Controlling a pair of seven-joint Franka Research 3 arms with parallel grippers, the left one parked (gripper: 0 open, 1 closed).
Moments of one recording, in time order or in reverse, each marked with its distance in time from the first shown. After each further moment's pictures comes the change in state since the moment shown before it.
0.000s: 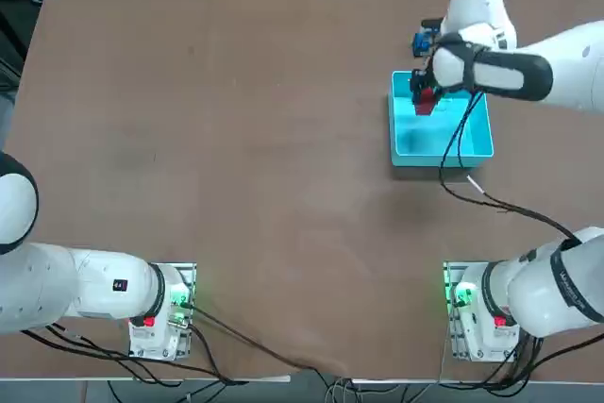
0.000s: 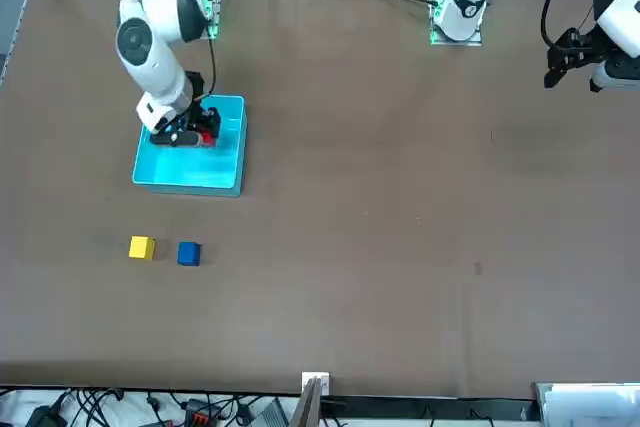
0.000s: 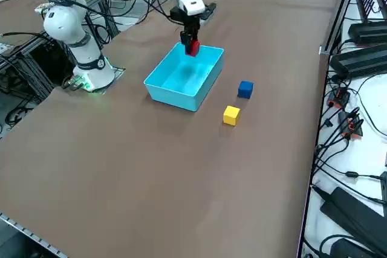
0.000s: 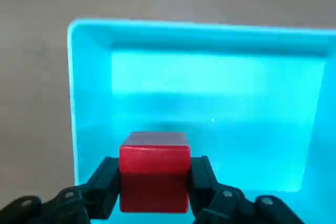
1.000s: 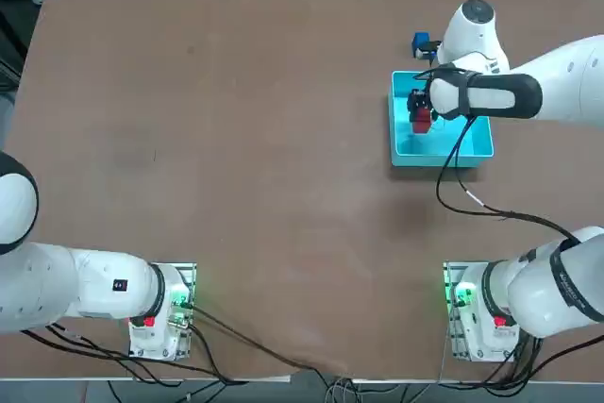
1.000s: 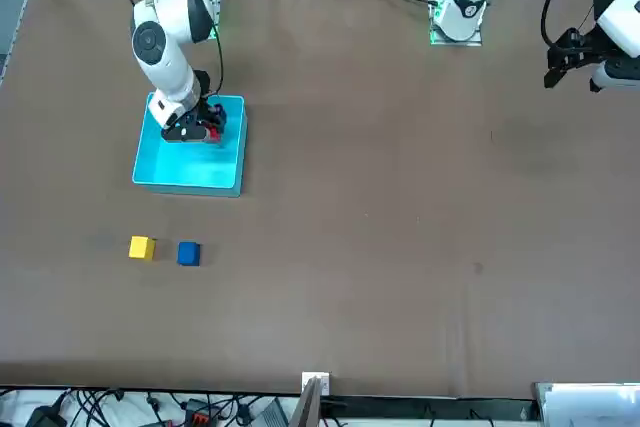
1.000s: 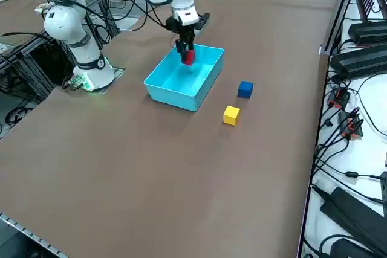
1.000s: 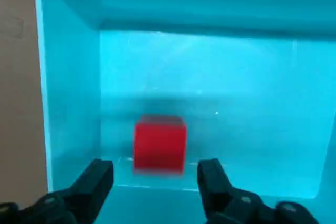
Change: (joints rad) arm 0.006 0.009 0.001 -0.088 0.000 0.116 0.000
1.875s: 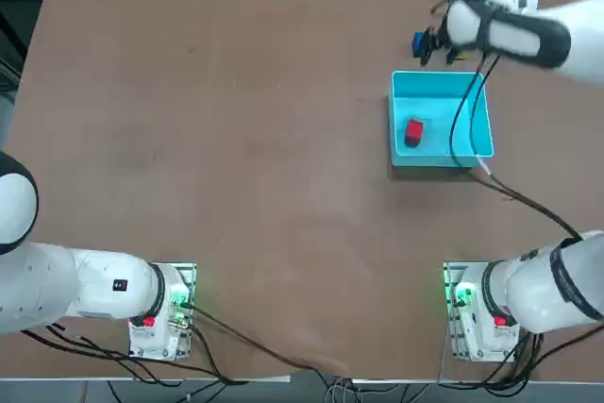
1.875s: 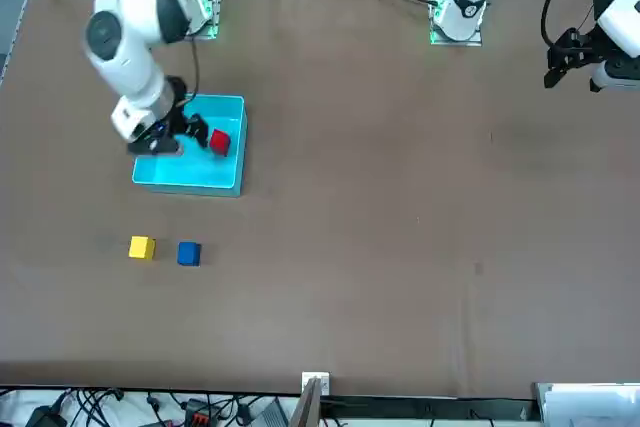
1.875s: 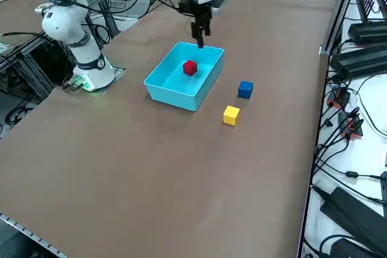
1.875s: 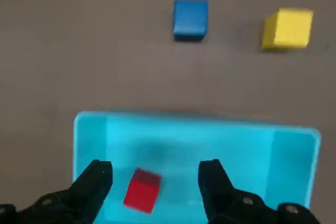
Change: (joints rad) arm -0.130 0.086 -0.017 0.388 -0.005 -0.223 -0.154
